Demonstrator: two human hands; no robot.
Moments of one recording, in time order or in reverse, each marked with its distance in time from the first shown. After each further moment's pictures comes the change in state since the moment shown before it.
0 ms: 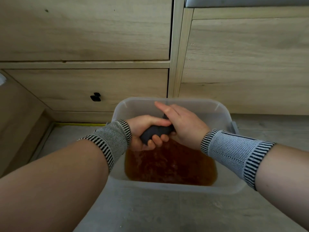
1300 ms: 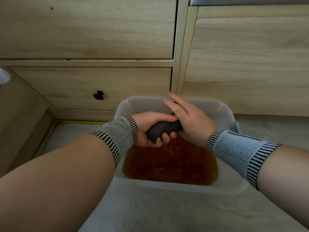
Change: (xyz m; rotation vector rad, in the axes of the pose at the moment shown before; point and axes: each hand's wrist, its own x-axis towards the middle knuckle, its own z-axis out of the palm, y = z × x) left_hand 0.007 0.006 0.004 0.040 0.010 0.003; right_hand -0.005 0.016 0.008 -0.098 0.133 -0.029
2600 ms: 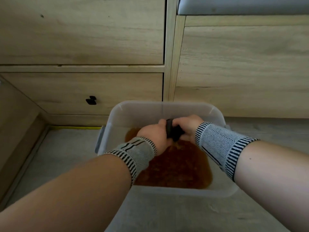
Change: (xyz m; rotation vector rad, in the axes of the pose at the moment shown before) left_hand 0.051 -0.020 0.021 1.325 0.837 0.251; right_hand 0.018 0.005 -0.003 0.999 -0.103 1.472
